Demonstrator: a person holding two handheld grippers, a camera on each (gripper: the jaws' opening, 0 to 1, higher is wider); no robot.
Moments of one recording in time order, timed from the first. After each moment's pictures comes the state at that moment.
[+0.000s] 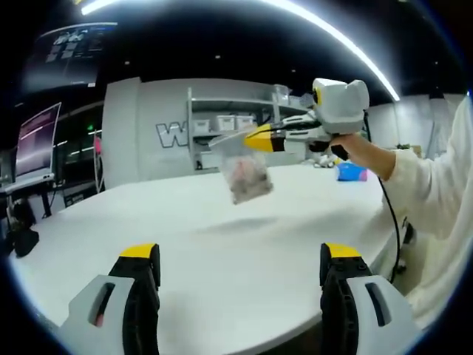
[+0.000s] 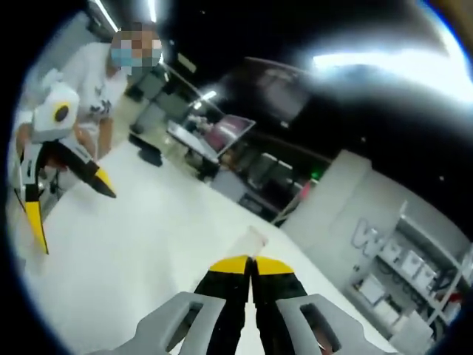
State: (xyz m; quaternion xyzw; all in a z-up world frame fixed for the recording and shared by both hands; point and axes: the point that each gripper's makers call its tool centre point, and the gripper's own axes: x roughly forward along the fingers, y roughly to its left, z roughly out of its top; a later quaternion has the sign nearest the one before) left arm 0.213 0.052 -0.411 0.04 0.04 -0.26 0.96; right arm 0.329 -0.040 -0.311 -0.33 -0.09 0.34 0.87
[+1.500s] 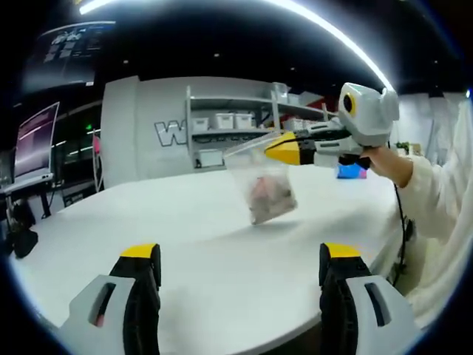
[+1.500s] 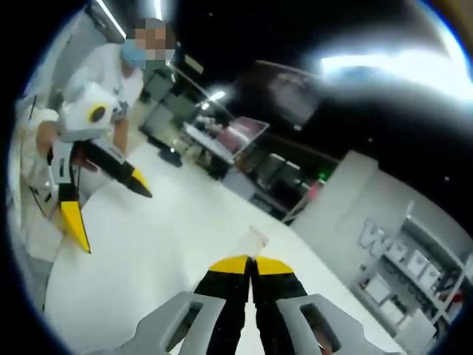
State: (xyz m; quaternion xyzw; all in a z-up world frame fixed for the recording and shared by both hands) left arm 0.213 0.051 -0.413 0.05 0.05 -0.27 0.96; right arm 0.281 -0.047 -0.339 -0.33 -0.08 0.36 0.87
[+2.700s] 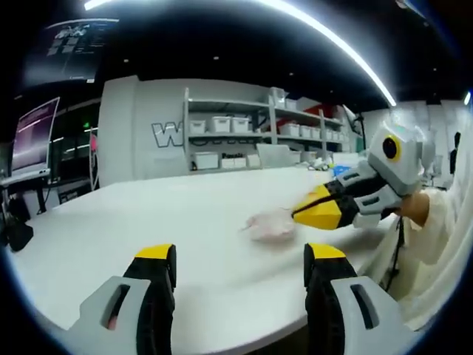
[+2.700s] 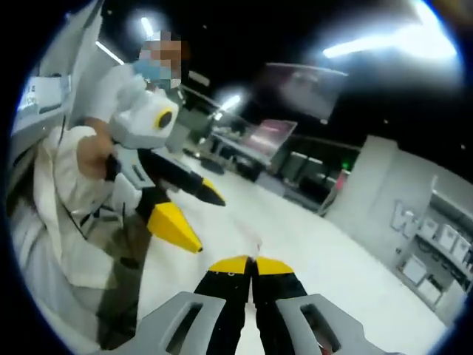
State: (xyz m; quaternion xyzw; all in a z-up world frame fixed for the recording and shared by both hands) left arm 0.208 0.053 -0.414 0.03 0.04 -0.28 0.96; right arm 0.207 -0.017 -0.405 -0.26 -0.04 0.43 0.86
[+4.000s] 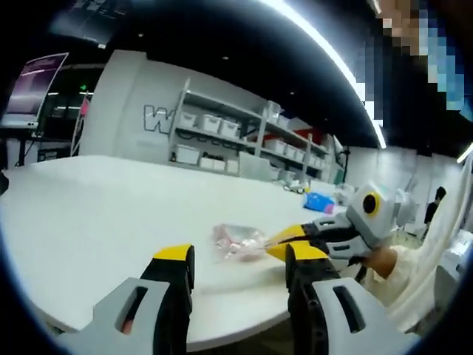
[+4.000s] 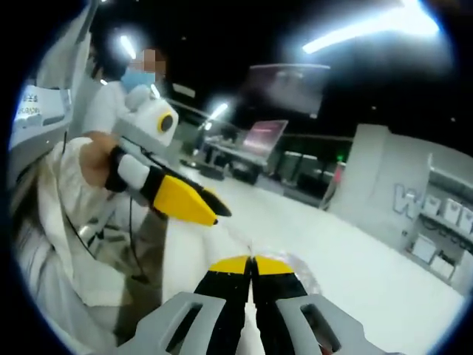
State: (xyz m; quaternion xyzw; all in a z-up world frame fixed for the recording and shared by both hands) left arm 0.189 0.035 -0.404 -0.10 0.07 -0.35 0.93; right arm 0.195 -0.017 -0.415 -0.20 -0.03 0.43 0.88
